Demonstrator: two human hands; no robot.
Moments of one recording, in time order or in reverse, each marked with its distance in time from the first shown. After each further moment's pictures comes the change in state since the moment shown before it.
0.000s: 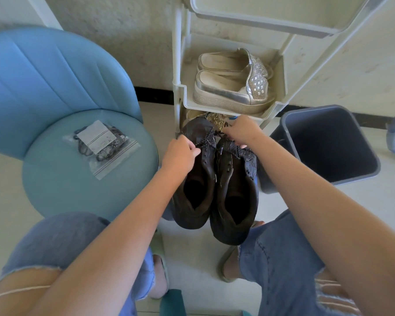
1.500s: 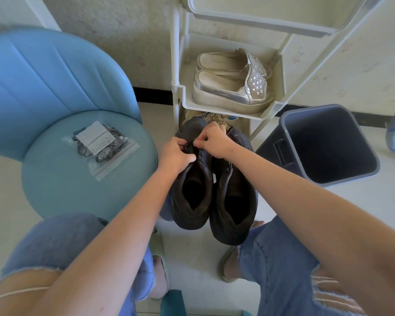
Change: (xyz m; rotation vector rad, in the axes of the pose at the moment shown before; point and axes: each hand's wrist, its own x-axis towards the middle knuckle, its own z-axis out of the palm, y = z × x) left_hand 0.013 -0.019 0.008 -0.297 0.043 -0.105; right_hand -0.008 -0.022 0.045 0.050 -0.062 -0.313
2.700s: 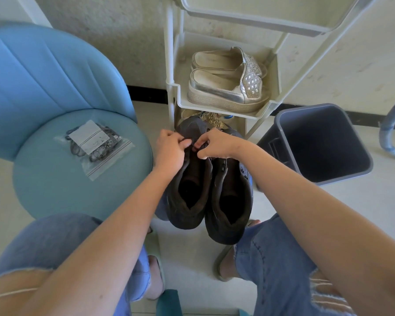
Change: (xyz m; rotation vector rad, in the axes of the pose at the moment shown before) left_hand 0.012 0.003 0.007 0.070 0.091 0.113; right_hand -0.013 0.008 -0.021 -0.013 -0.250 0.022
